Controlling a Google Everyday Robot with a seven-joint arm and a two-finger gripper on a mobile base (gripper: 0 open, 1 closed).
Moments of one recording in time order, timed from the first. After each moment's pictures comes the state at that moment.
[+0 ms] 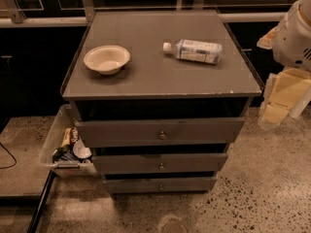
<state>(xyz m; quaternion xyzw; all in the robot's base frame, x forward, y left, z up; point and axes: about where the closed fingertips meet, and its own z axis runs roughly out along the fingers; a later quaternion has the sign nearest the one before) 0.444 -0.217 0.970 -0.60 0.79 -0.04 0.15</state>
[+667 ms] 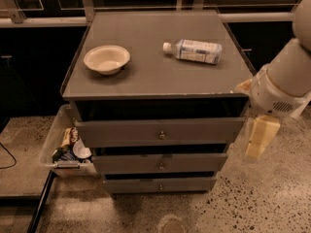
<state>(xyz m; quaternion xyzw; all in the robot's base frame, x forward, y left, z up) 0.447 -0.212 0.856 -0.63 0.77 0.03 0.13</state>
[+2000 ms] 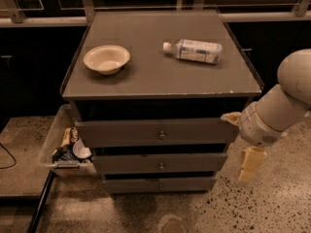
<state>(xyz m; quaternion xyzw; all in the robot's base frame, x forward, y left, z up) 0.437 -0.212 0.762 -0.67 0.72 0.09 0.15</state>
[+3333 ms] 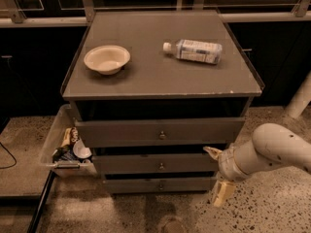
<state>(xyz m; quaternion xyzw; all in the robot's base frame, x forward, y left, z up) 0.451 -0.190 0.584 -0.66 0.70 0.14 0.23</state>
